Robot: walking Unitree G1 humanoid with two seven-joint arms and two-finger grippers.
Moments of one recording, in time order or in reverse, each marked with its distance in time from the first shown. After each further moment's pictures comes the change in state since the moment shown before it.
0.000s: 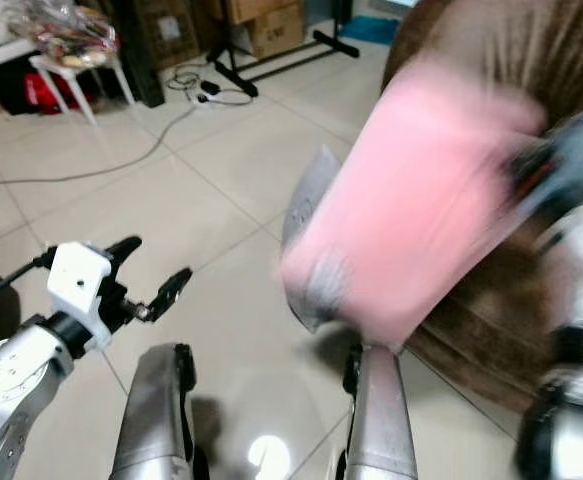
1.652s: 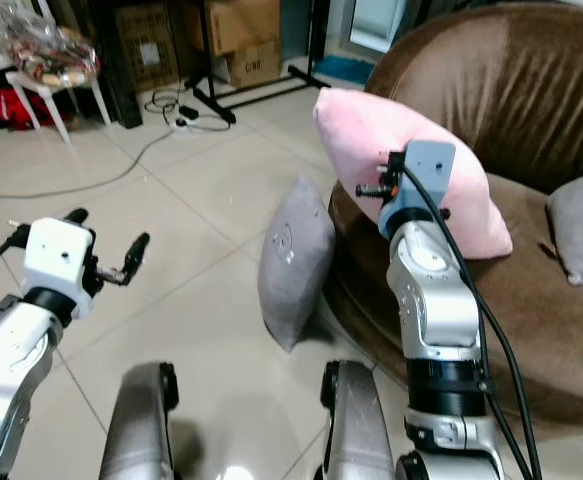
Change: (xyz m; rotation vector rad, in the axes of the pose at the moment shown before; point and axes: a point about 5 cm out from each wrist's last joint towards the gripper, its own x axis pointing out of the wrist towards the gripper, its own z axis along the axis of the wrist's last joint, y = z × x) left arm 0.008 0.038 -0.004 0.149 0.036 0.334; right arm -0.020 0.170 -0.069 0.115 0.315 -0.056
